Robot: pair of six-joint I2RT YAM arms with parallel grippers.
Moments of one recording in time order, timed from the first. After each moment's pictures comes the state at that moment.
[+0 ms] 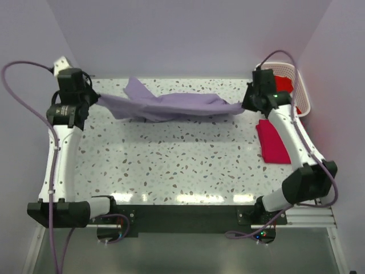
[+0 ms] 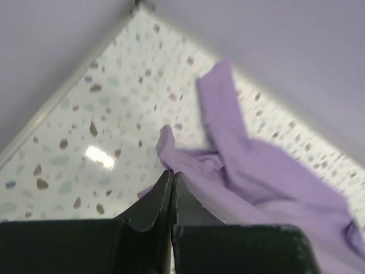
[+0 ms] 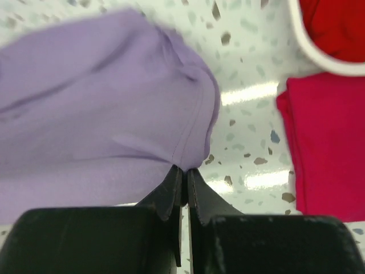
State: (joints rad) left arm 0.03 1.24 1.44 -0.76 -0.29 -0.52; right arm 0.19 1.53 1.45 -0.78 0.19 0.42
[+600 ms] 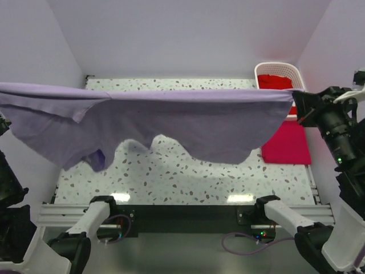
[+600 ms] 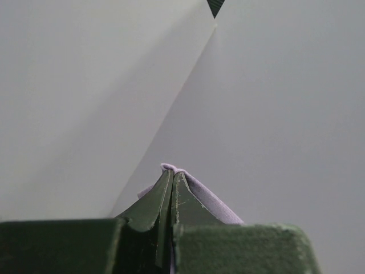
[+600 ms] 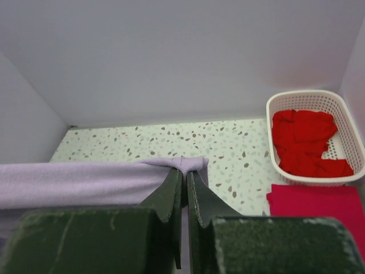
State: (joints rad) left arm 0.03 0.91 2.17 -0.76 -0.52 -0.35; right arm 0.20 1.01 2.05 -1.08 0.10 0.25
